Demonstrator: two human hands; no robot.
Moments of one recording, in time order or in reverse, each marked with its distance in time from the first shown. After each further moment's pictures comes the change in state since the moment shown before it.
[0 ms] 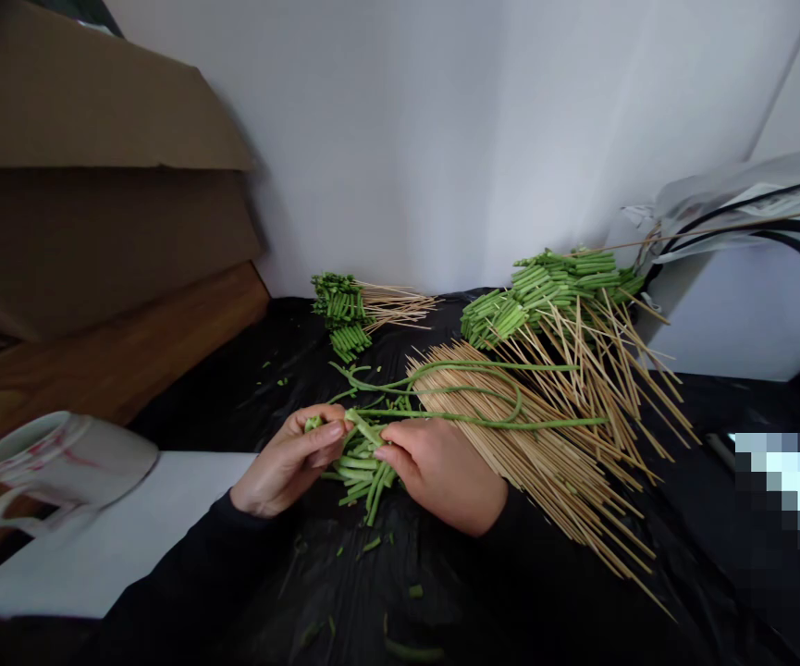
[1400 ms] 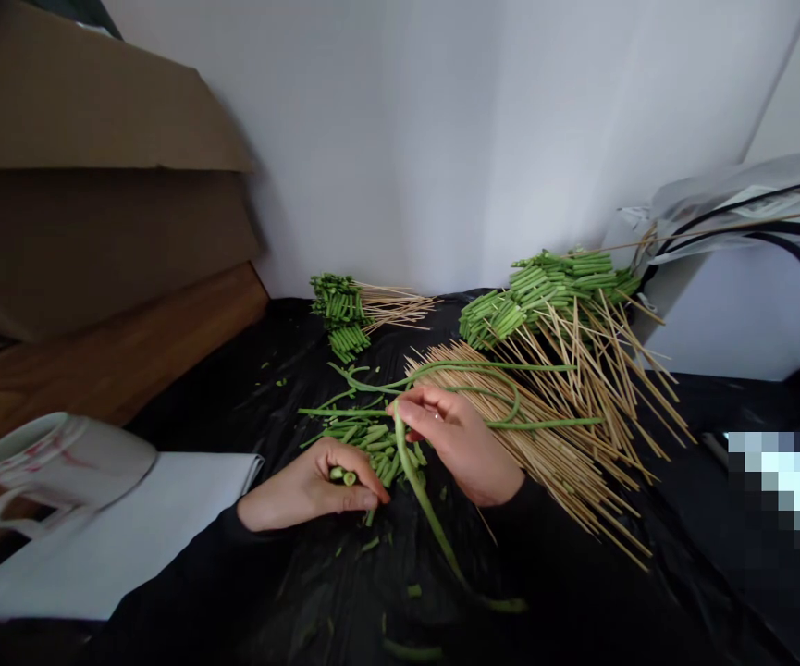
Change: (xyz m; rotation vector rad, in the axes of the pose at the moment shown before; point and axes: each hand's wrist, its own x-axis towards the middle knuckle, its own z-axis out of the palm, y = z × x) left_hand -0.005 0.004 0.015 0.618 -0.388 -0.078; right_hand 0.006 0.006 -0.010 0.963 0.200 0.368
